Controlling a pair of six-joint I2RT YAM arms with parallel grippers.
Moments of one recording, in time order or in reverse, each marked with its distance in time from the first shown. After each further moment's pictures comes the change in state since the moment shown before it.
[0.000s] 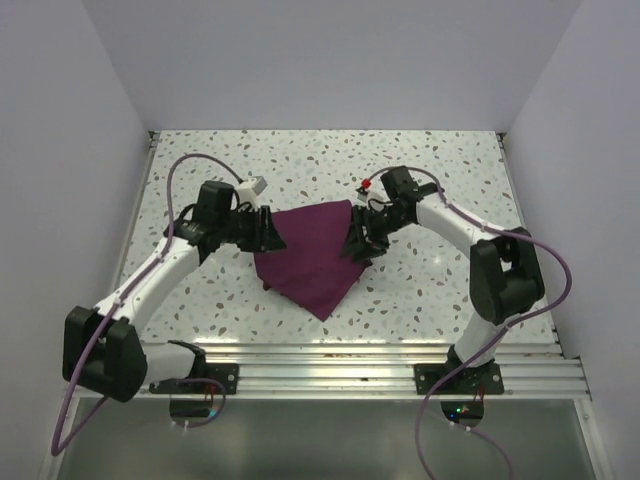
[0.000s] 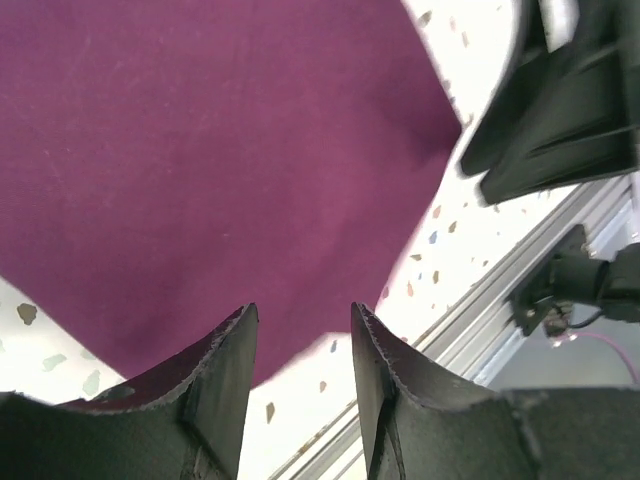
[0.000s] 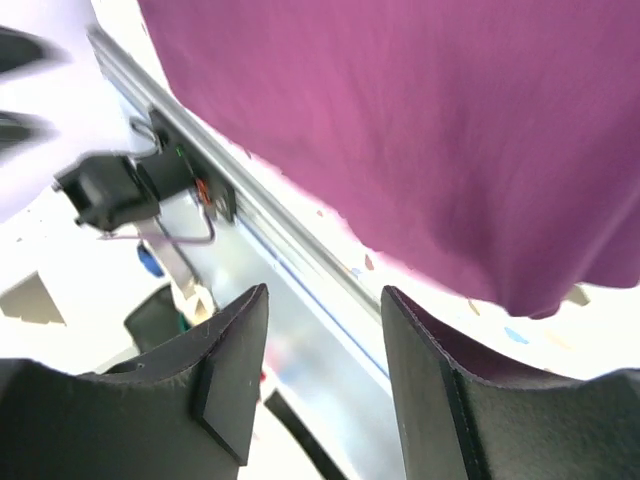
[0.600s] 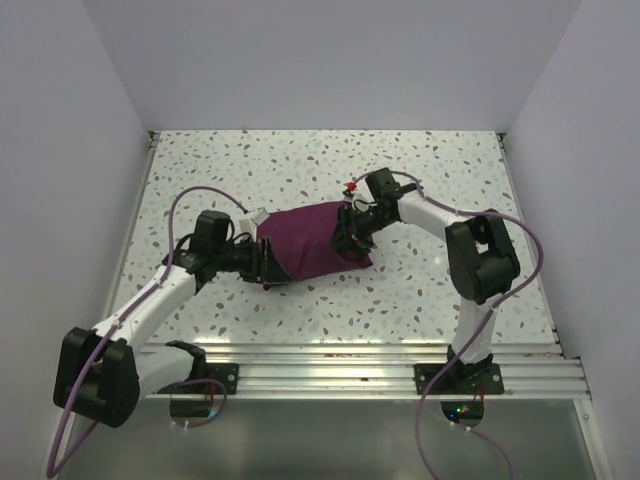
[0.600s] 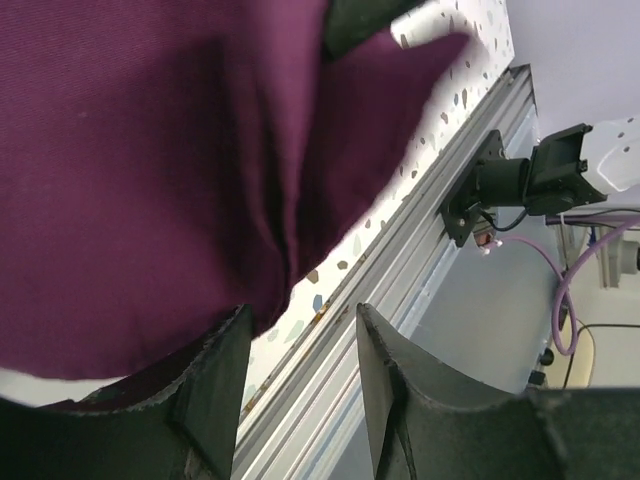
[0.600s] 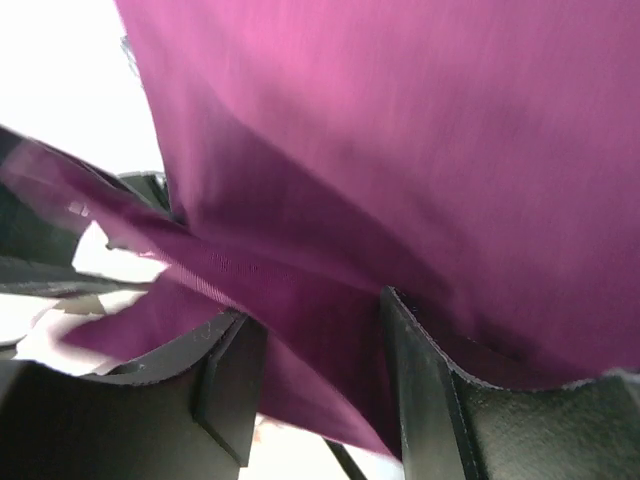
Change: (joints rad) left arm 0.005 -0.084 -0.269 0.136 0.280 -0.028; right arm 0.034 0.206 0.101 0.117 -0.079 0.075
